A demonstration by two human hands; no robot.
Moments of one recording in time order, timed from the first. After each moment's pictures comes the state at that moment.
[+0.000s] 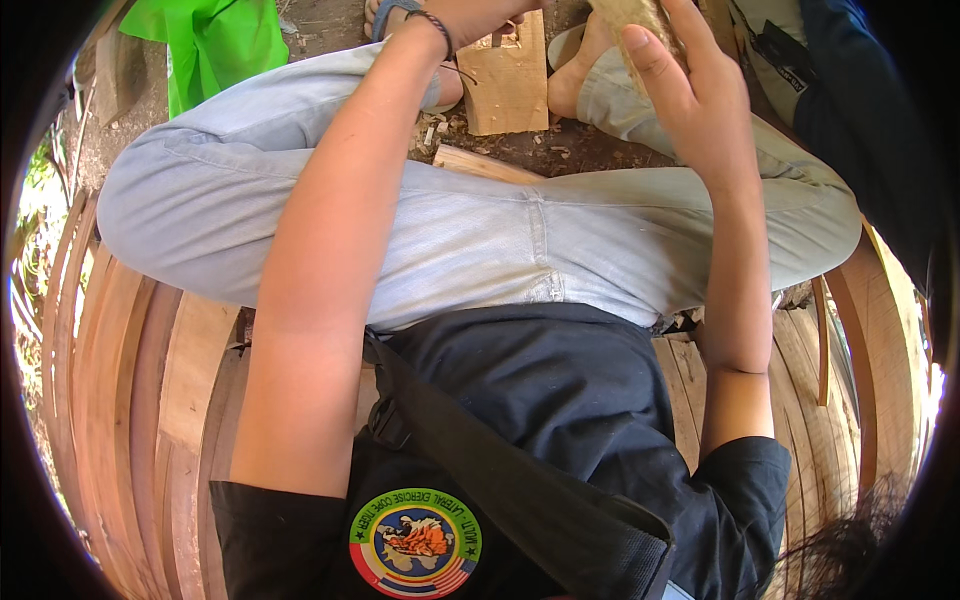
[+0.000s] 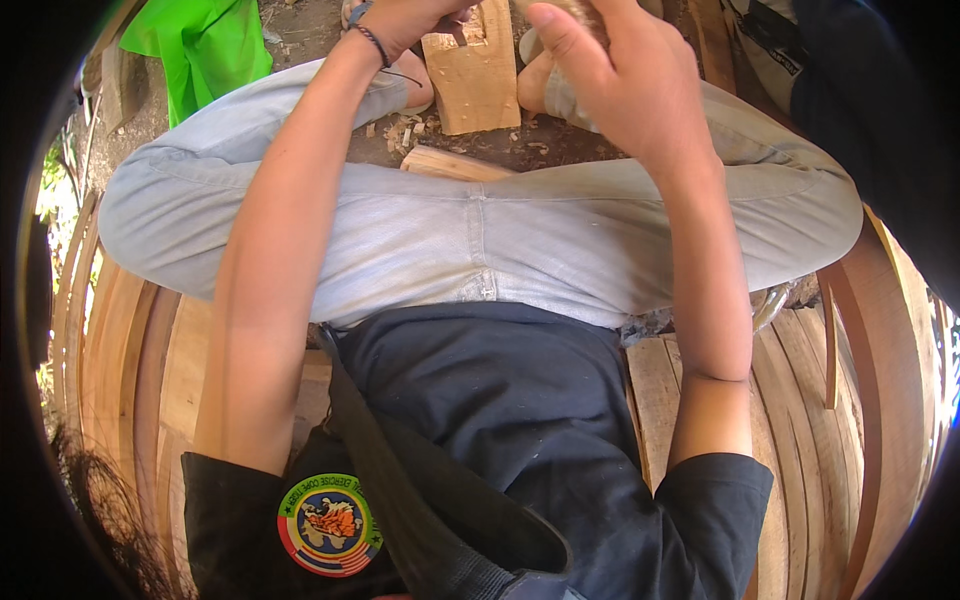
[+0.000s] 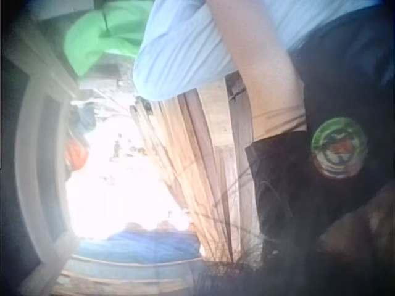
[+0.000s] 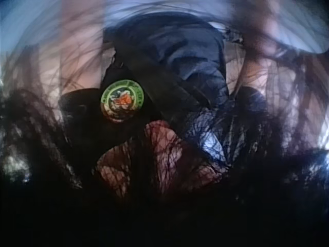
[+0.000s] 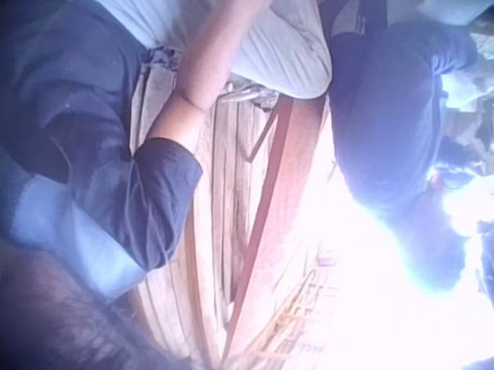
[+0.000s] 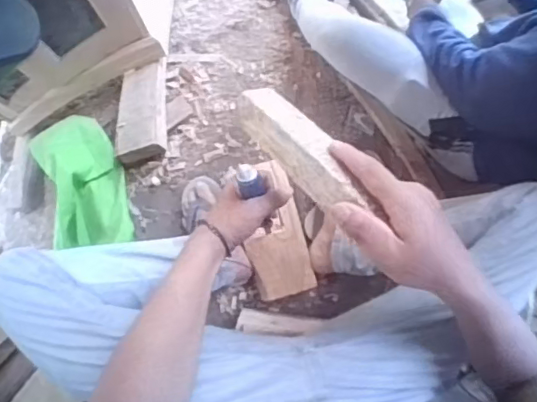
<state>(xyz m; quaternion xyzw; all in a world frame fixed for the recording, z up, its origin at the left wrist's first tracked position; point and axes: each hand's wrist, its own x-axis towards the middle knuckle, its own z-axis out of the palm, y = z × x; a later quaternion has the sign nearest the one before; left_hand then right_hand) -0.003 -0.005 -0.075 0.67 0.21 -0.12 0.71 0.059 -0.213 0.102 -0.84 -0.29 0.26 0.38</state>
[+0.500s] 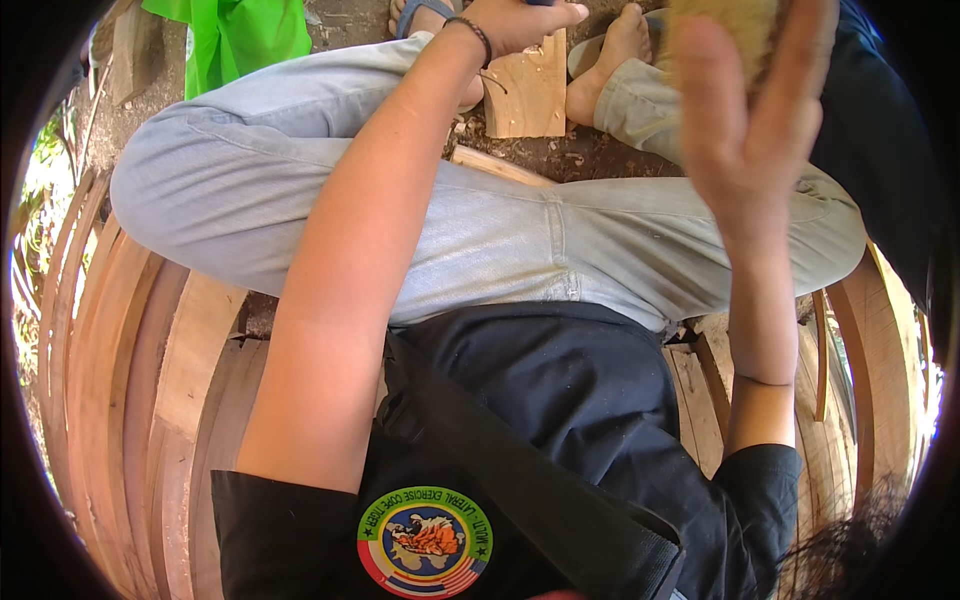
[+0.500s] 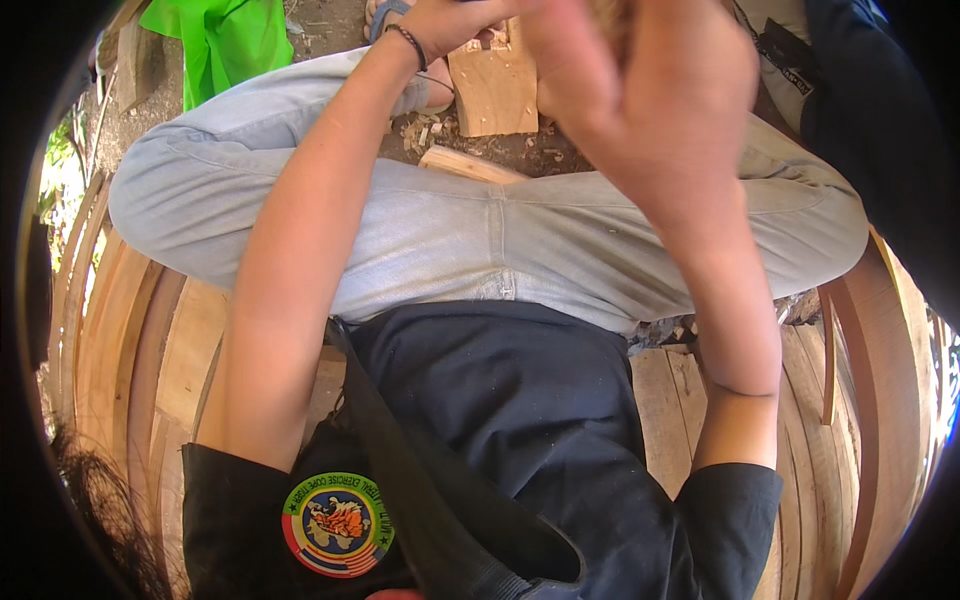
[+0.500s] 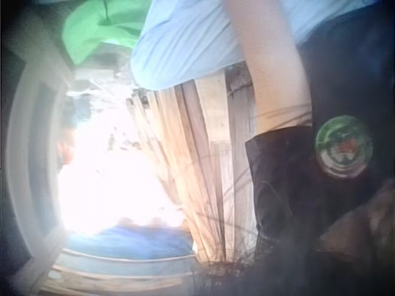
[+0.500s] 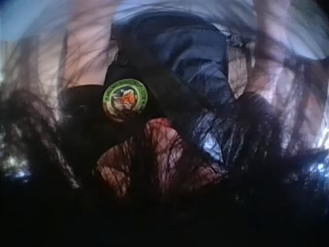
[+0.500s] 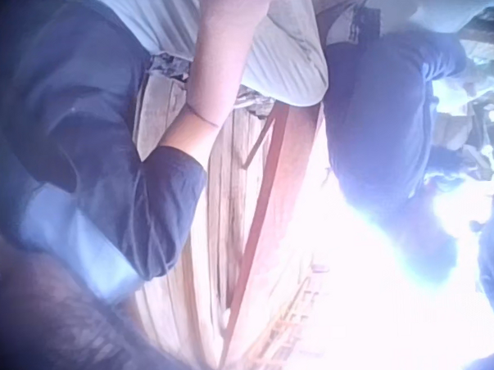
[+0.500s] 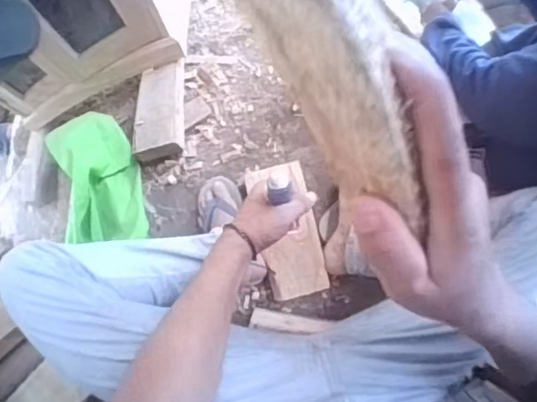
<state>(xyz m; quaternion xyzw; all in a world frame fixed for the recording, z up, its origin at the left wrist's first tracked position) -0.012 -0.014 -0.096 0.71 0.18 -0.10 0.67 0.041 -0.199 0.117 -0.85 -0.44 0.05 0.28</state>
